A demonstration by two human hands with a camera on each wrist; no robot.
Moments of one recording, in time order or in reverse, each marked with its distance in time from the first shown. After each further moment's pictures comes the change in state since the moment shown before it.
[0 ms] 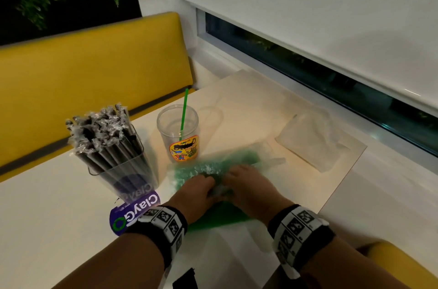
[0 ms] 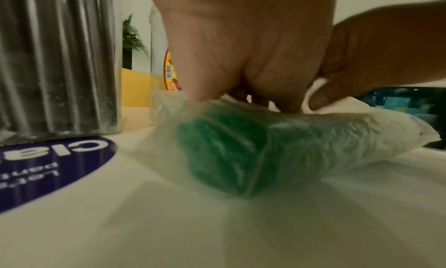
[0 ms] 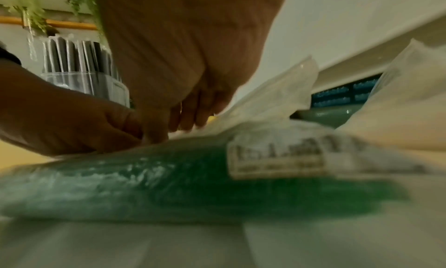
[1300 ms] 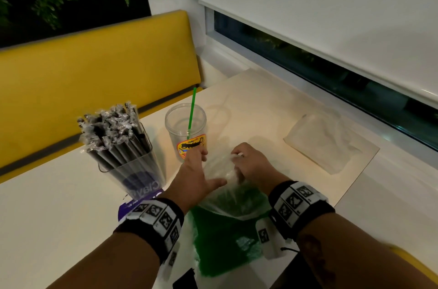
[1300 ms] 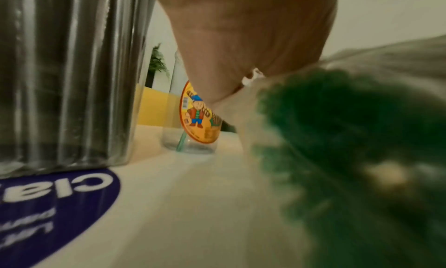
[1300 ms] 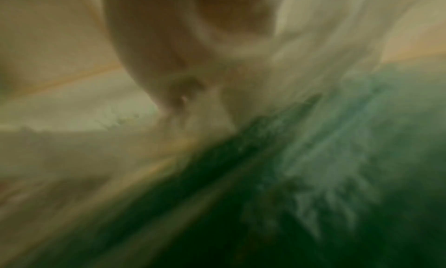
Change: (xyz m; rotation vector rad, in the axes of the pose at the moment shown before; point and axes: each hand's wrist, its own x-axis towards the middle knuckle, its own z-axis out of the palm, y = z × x) left_hand 0.000 0.000 -0.025 -0.363 0.394 -0.096; right_hand 0.039 0.001 -0.027 0.904 -0.020 0.656
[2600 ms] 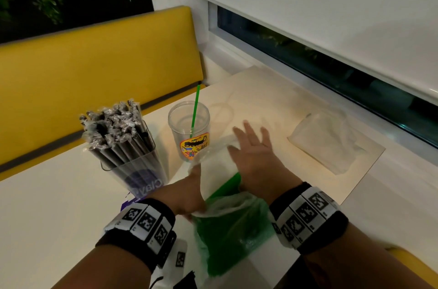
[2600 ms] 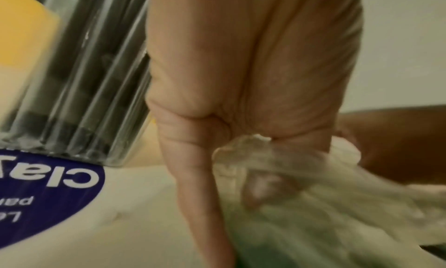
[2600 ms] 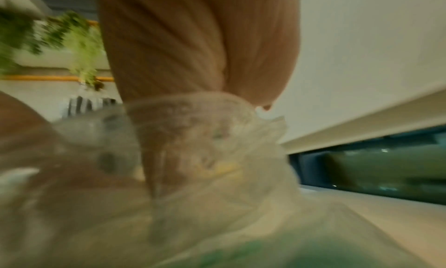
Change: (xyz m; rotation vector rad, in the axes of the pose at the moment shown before) left_hand -0.012 0.003 -0.031 0.113 -0.632 -0.401; right_hand -0.013 -0.008 -0.008 -1.095 0.122 -0.646
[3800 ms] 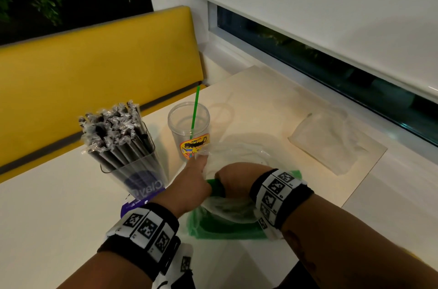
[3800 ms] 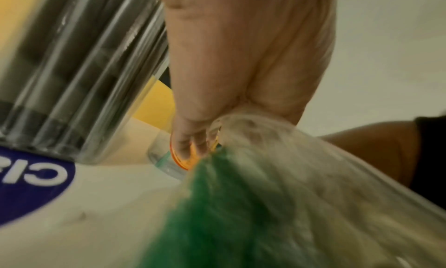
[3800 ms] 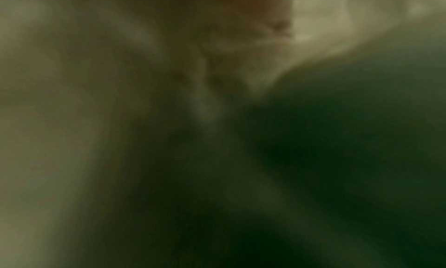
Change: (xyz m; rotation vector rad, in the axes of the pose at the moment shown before) left_hand 0.002 0.017 0.001 -0.257 0.304 0.225; right_hand 0.034 -0.024 0.025 0.195 -0.669 -0.068
